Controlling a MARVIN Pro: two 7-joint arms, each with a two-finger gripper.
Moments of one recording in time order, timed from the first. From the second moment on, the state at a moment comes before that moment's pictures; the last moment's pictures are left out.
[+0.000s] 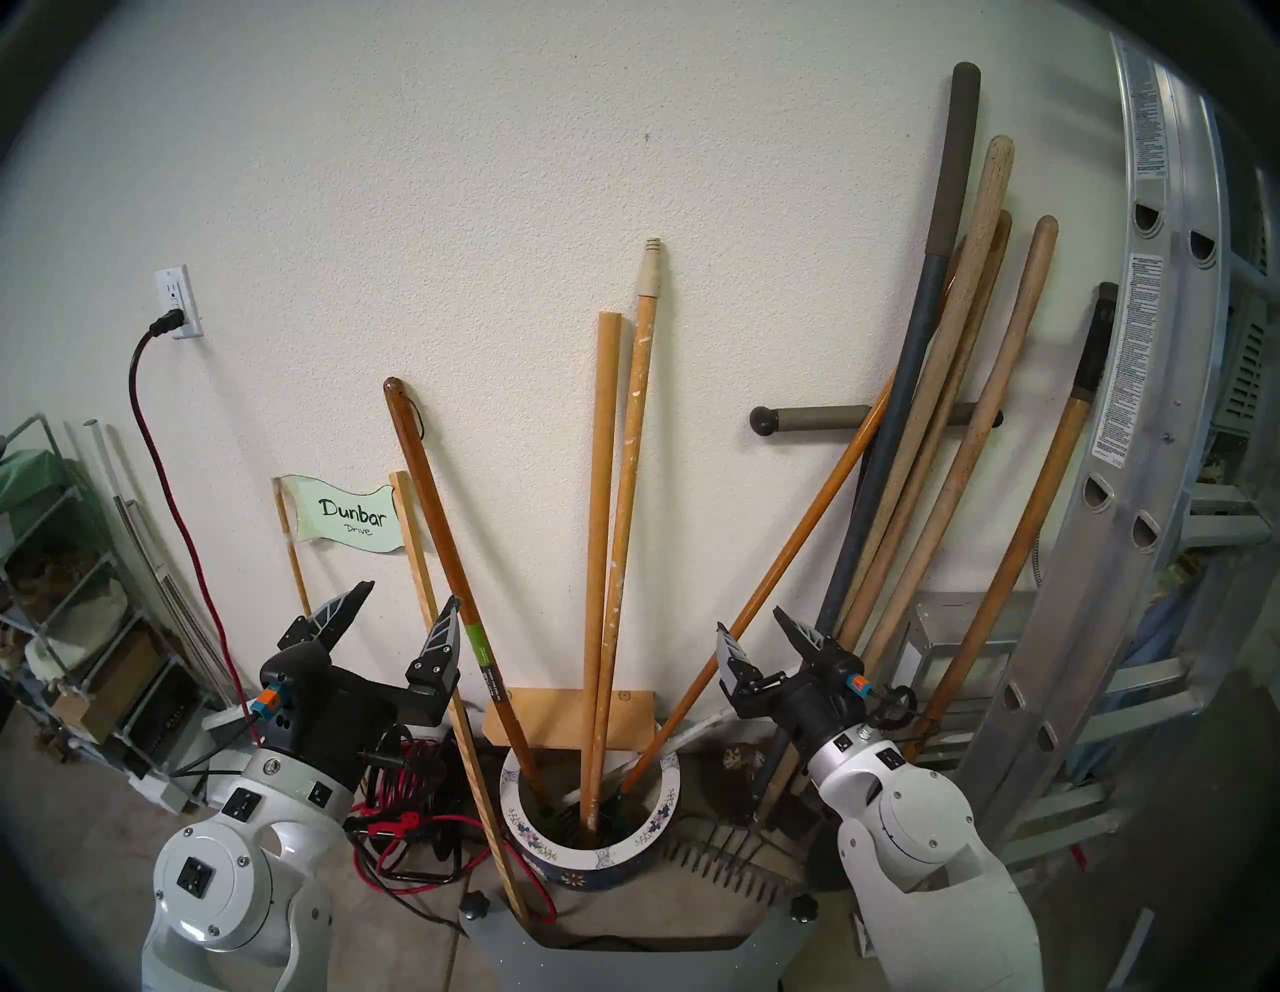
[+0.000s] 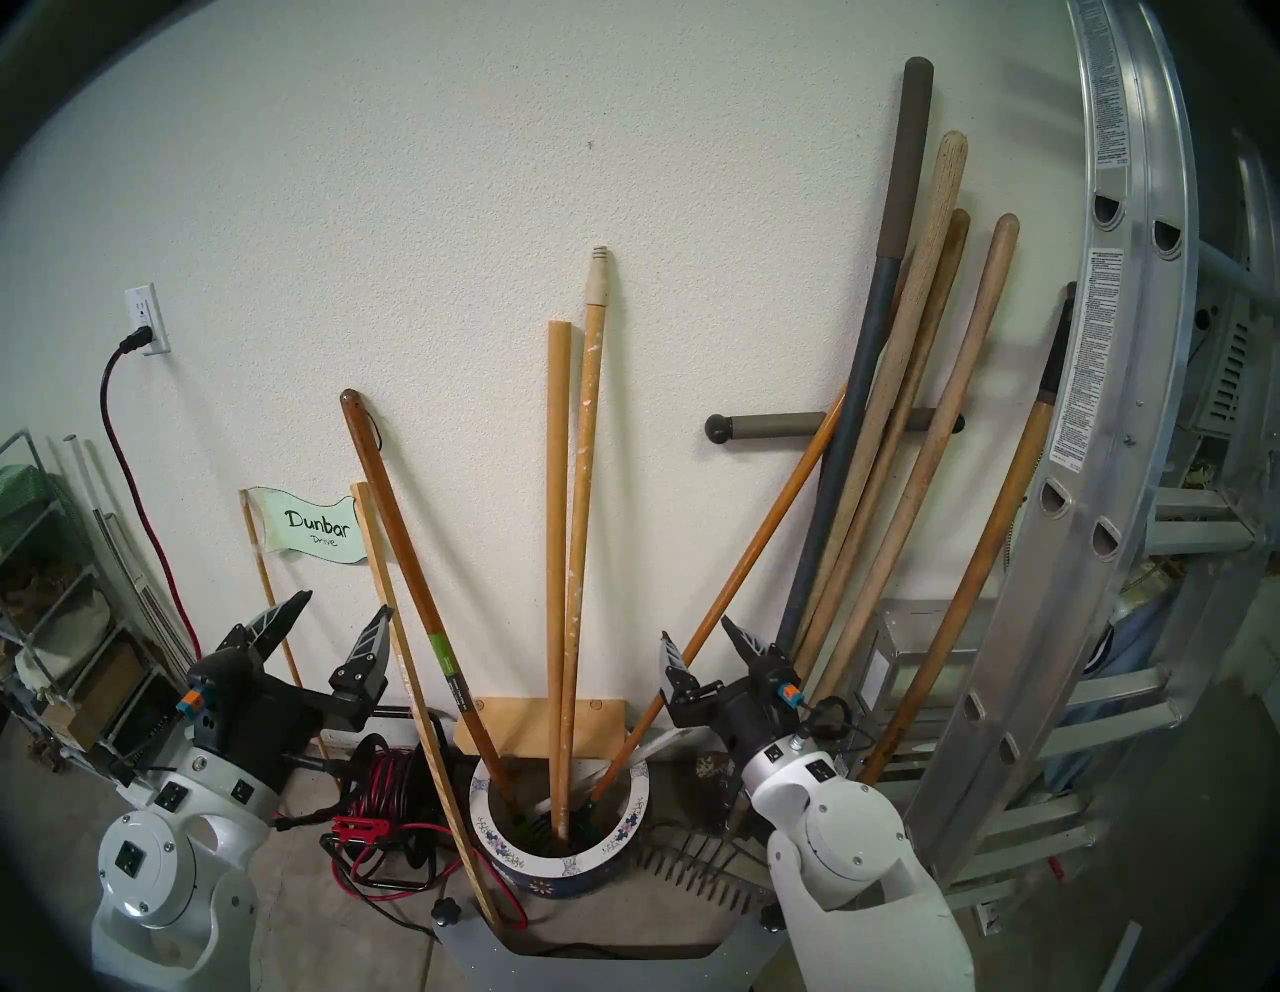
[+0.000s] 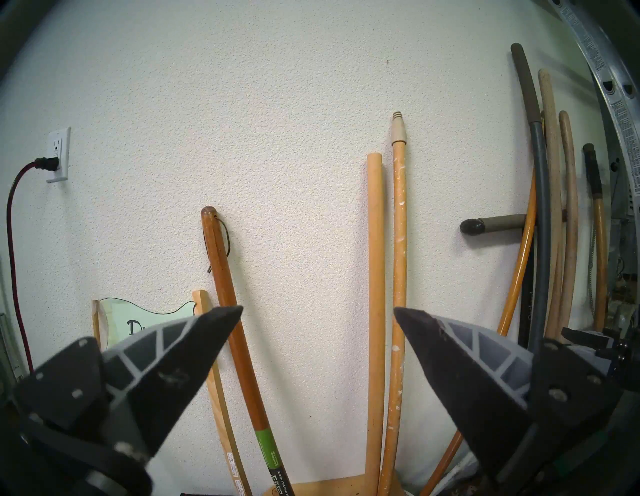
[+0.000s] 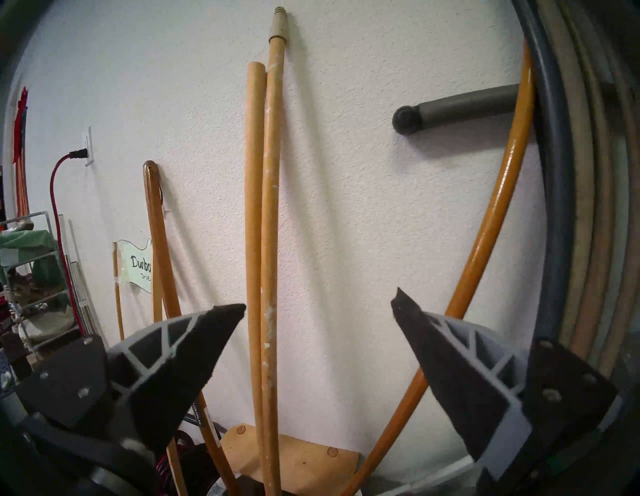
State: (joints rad) left arm 2.34 -1.50 -1.80 -2.38 -0.21 -0.02 -0.23; right arm -1.95 -1.38 1.49 -1.88 0.26 -0.07 0.24
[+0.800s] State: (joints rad) left arm 2.34 -1.50 -1.79 -2.38 -0.21 -0.02 -0.23; right arm -2.11 -1.34 1.55 -2.01 0.27 -0.11 0.29
